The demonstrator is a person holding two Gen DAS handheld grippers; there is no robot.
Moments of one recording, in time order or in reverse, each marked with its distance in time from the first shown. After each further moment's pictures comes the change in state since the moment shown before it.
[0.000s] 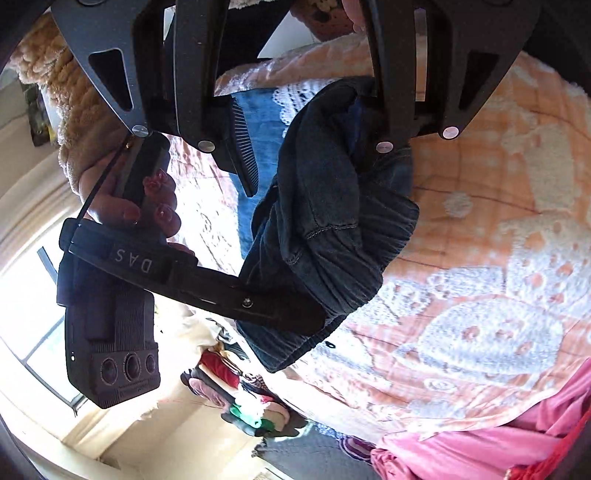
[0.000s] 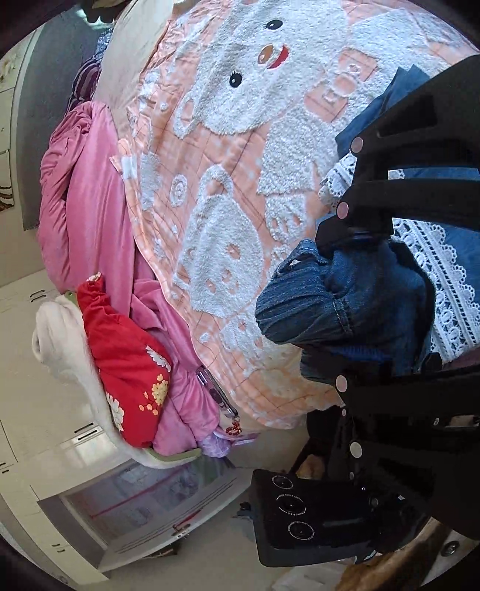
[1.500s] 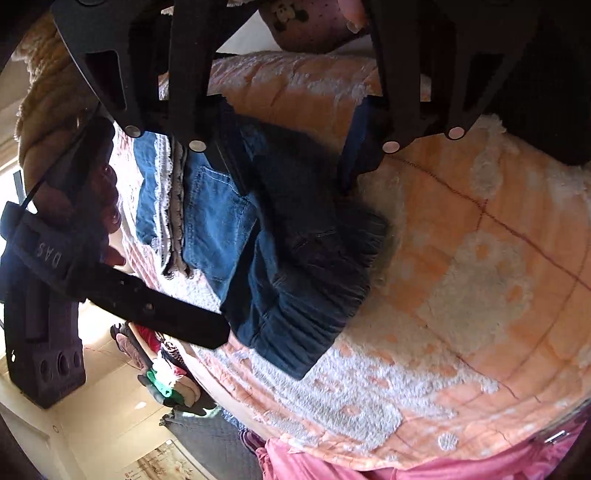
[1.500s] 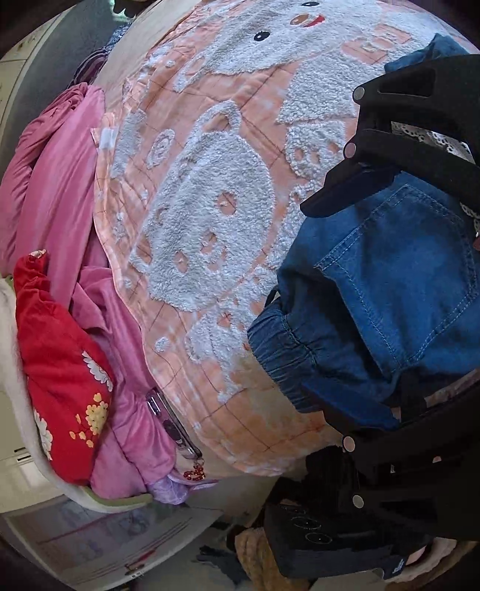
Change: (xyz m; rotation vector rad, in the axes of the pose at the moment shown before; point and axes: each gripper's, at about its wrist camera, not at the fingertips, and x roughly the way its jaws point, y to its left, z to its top) left arm -0.036 0.139 -0.055 -0.298 -0.048 0.149; right arm 0.138 0.066 0.032 -0.092 0.206 -0.162
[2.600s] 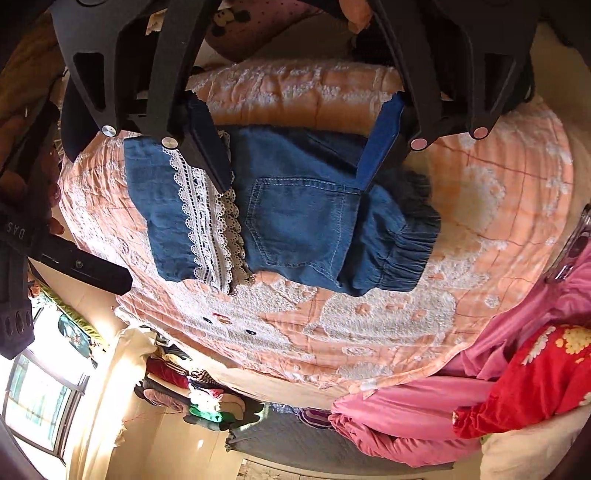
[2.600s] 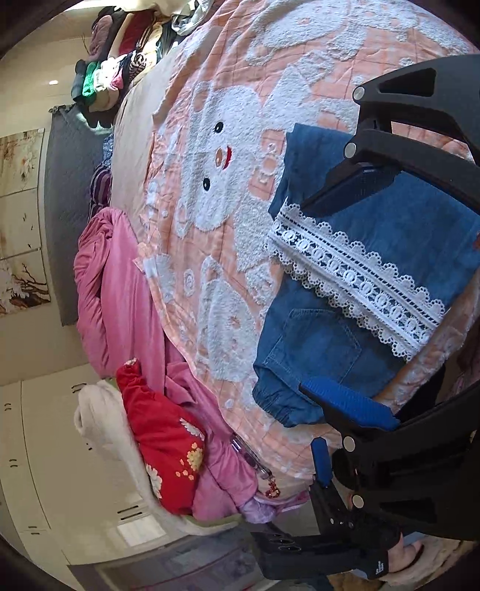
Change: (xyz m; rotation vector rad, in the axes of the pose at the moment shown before) left arm -0.039 -0.106 -0.024 0.426 -0.121 0.202; right arm -0.165 -0.026 -0.135 0.304 -0.347 -0.209
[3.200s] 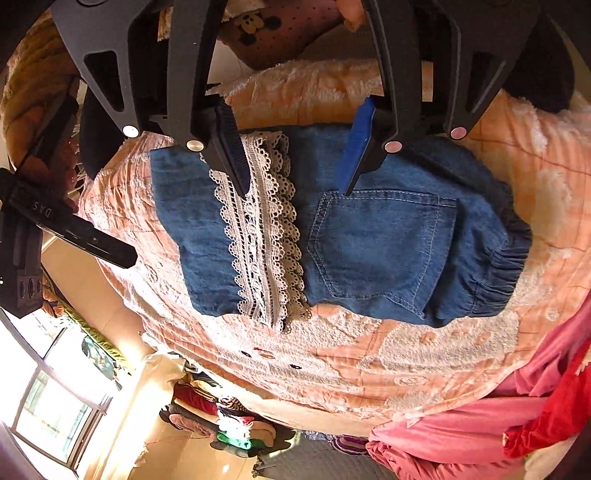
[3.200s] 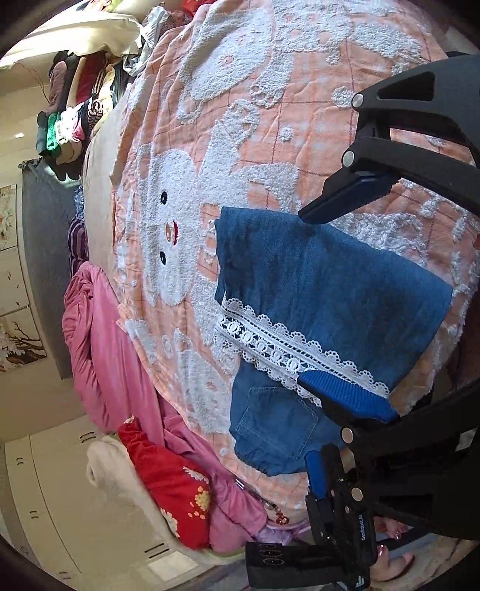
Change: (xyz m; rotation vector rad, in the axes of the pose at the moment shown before) left arm 0.042 -0.041 -0.006 0.038 0.103 -0.124; right arm -0.026 -0.072 -0.058 0.162 0.023 -0.108
